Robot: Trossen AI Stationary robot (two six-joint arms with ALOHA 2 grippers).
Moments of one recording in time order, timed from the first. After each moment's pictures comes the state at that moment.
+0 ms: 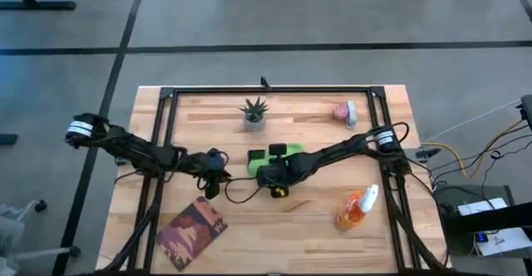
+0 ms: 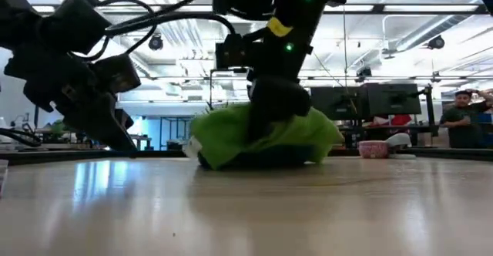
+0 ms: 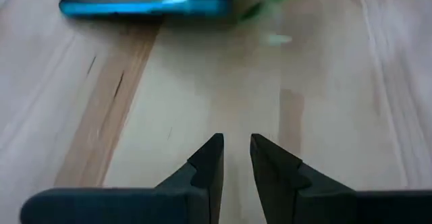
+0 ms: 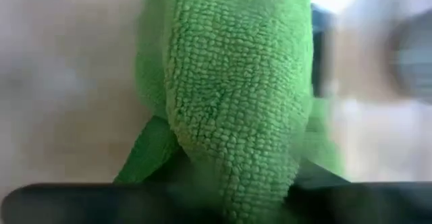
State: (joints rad) left arm -0.14 1.26 0.24 0.31 -0.04 -0.38; right arm 0.16 2.07 1.52 -0.67 0.34 -0.01
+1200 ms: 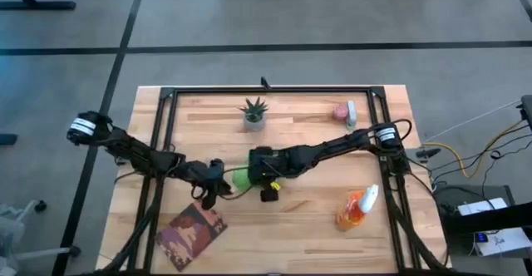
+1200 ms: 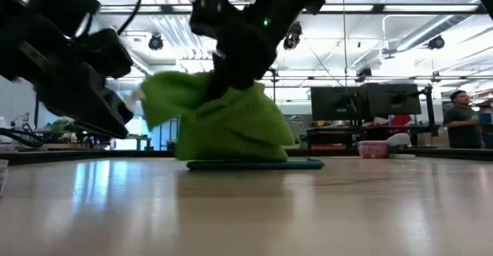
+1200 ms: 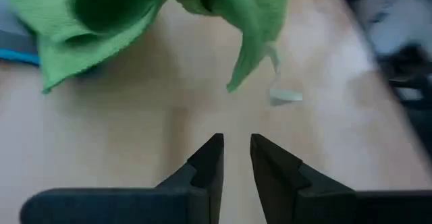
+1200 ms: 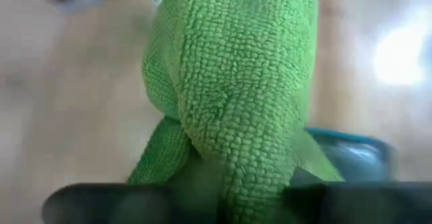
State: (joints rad) left arm -0.33 1.24 0.24 0.44 0.05 -0.51; right arm 0.14 2.04 1.53 -0.37 -0.03 -0.08
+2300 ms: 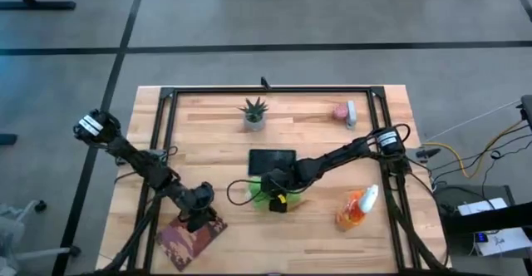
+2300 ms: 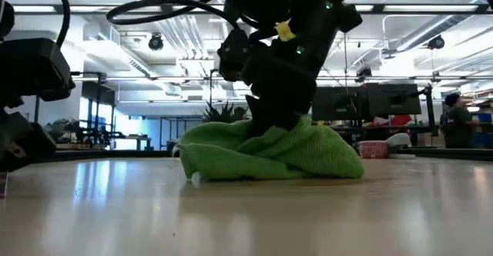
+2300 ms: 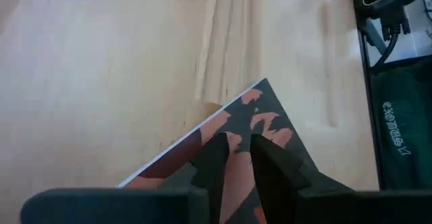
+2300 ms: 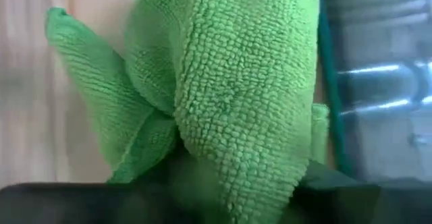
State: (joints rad) left arm -0.66 1.34 0.24 0.38 -0.07 -0.94; right arm 0.18 2.03 1.37 -0.42 0.10 0.26
